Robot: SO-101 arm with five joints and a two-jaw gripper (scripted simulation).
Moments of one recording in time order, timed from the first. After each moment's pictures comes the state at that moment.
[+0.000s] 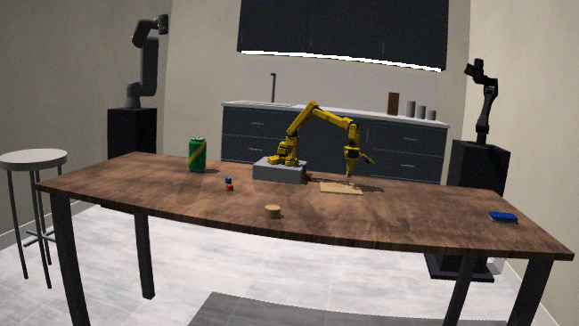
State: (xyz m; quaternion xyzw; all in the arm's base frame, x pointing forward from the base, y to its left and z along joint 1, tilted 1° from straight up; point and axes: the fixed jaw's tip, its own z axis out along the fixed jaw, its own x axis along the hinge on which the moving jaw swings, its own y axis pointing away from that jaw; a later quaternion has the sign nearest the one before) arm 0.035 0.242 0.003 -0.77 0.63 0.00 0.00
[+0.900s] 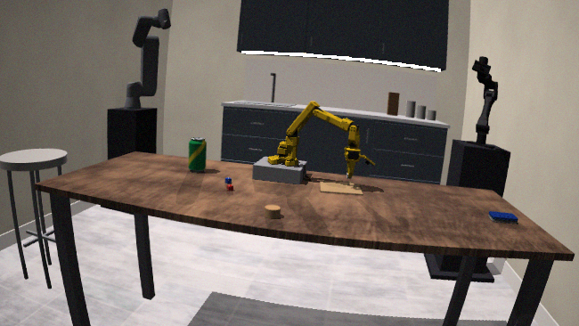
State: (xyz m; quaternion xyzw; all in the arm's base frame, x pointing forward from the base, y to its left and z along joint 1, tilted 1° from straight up) arm 0.035 0.244 -0.001 -0.77 0.63 0.00 0.01
